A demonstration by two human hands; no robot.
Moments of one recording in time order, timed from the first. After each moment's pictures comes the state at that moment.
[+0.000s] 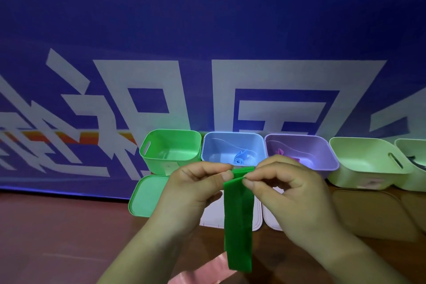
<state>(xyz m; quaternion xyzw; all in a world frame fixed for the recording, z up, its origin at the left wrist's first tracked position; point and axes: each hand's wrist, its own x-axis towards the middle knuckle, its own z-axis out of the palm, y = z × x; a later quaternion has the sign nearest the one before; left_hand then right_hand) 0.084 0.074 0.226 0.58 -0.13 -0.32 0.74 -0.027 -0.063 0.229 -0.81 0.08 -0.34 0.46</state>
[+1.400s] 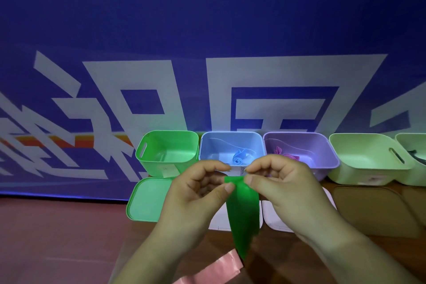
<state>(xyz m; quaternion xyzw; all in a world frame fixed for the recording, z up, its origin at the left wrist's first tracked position) 0.088 0.066 0.213 0.62 -0.27 -0.22 0.71 -0.009 -0.076 0.228 -0.70 0.25 -0.20 0.64</state>
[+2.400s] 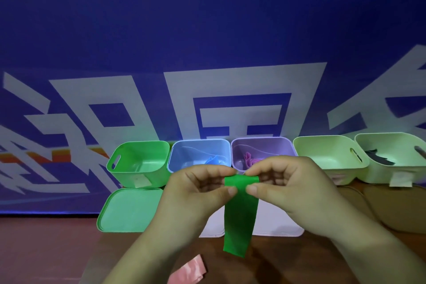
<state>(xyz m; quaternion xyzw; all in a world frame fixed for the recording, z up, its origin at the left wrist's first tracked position) 0.008 -0.018 0.249 0.64 -0.28 -0.27 0.66 -0.108 -0.171 0.260 -0.76 0.19 -0.16 0.61</state>
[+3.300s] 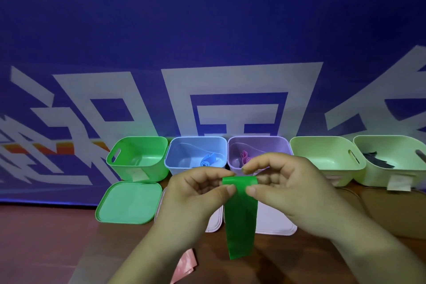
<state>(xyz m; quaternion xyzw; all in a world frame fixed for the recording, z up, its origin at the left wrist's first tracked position) -0.022 -0.034 0.238 0.63 -0.28 -0.22 0.69 -0.131 -0.191 0.257 -0.75 0.15 -0.12 0.63</state>
